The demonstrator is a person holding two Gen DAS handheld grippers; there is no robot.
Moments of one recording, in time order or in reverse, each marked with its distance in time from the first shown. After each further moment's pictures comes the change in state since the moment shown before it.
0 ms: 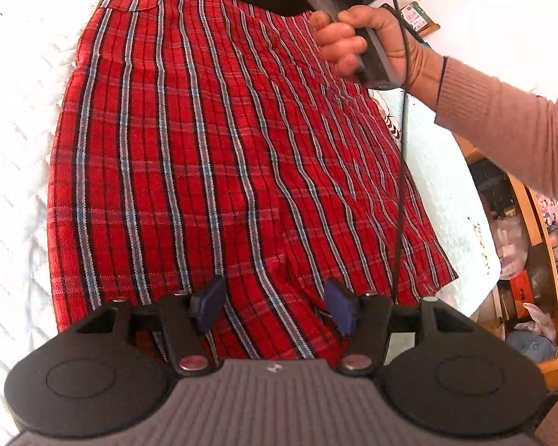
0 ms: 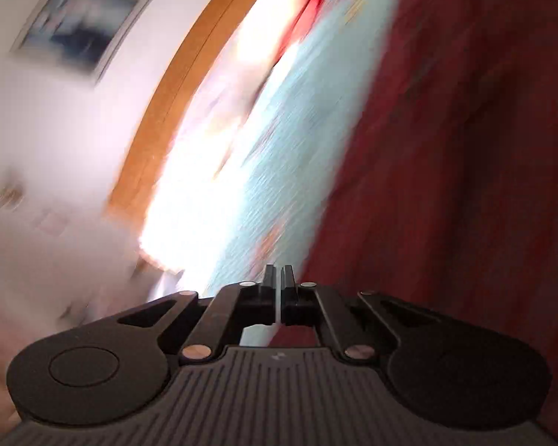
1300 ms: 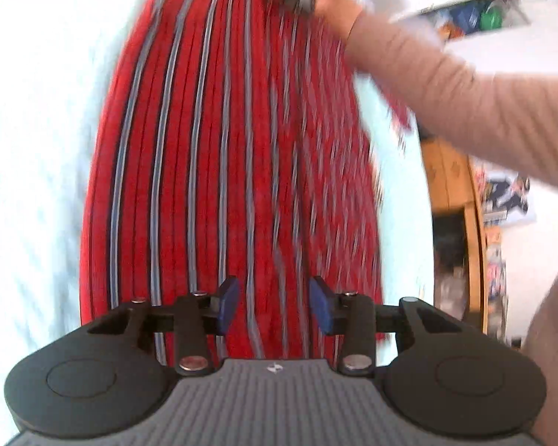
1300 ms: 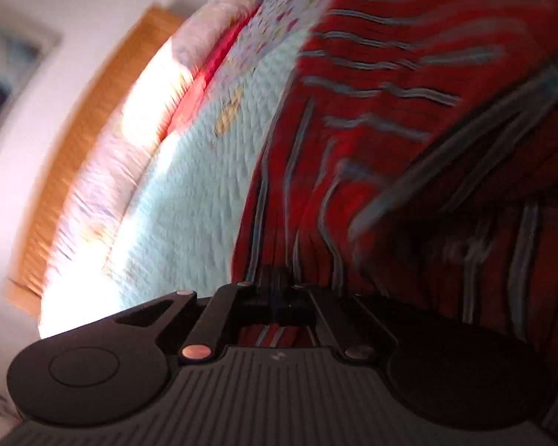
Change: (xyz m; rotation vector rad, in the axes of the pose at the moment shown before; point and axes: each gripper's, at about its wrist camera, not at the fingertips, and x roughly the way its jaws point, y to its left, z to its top) left arm -0.028 0.050 0.080 -0.295 -0.052 -0.152; right arm 0.109 -0.105 0.167 0.129 -0.348 -0.333
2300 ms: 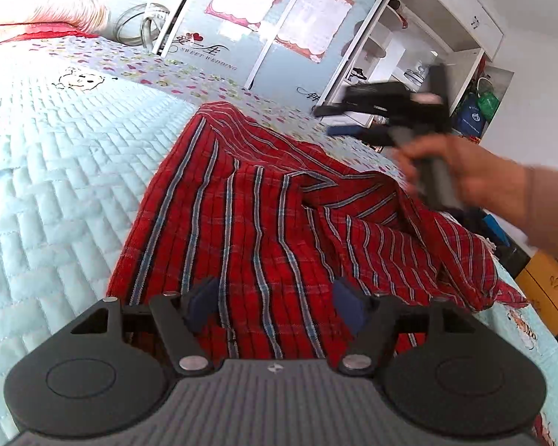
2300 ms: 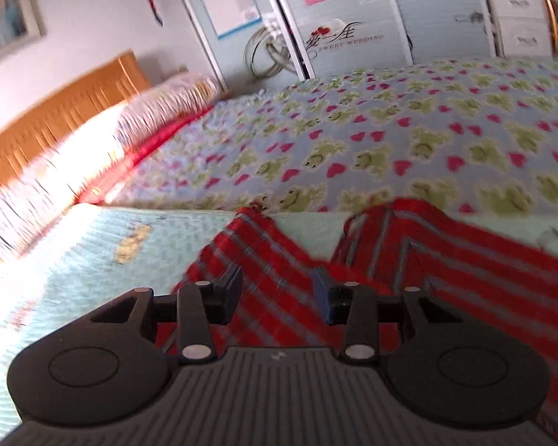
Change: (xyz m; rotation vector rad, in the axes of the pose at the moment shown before) left arm 0.104 0.035 0.192 0.349 -0.636 0.257; right arm -0.096 0.064 0.162 -0.419 -0.266 -0.405
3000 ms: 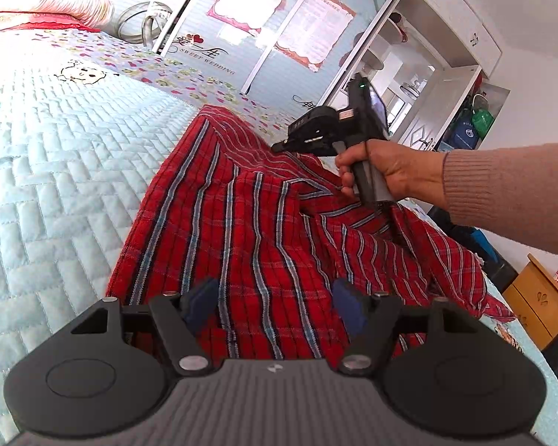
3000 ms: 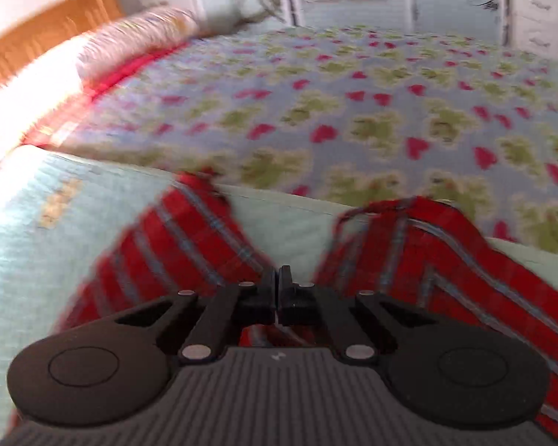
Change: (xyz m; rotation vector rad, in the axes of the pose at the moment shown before) left arm 0.008 0.001 0.000 -0.051 -0.021 -0.039; right arm 0.086 0.007 -0.005 -0.077 0.168 -0.144
